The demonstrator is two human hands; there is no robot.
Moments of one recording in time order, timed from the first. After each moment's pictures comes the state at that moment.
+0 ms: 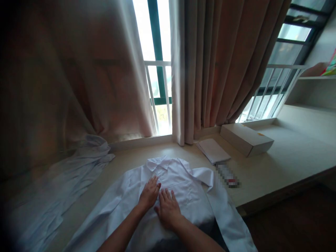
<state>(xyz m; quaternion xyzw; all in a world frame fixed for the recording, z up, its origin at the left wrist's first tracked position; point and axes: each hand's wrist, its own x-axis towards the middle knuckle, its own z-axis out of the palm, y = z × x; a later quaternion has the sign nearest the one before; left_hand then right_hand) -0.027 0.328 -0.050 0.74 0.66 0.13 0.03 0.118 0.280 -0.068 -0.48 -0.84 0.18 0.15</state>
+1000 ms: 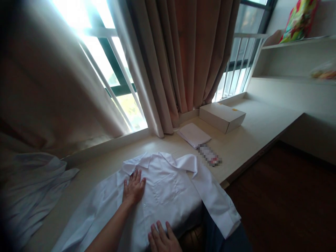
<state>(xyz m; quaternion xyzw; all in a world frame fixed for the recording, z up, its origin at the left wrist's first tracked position) -0.020 0.400 -0.092 0.71 0.70 0.05 -0.02 0.151 0.174 -0.144 -0.44 -0.87 0.08 0.22</state>
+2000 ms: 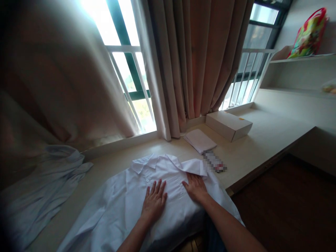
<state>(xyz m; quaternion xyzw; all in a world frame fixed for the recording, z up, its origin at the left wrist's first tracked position) 0.036 0.310 -0.096 0.81 0.58 0.07 -0.02 0.288 0.322 -0.108 -0.67 -0.73 0.04 0.13</state>
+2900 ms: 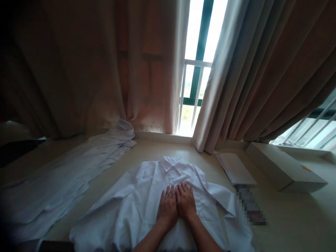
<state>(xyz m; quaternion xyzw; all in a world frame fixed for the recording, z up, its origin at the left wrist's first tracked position) 0.027 0.294 -0.109 0.68 0.72 0.15 0.02 0.128 0.344 -0.091 -0.51 -0.85 0.06 0.13</state>
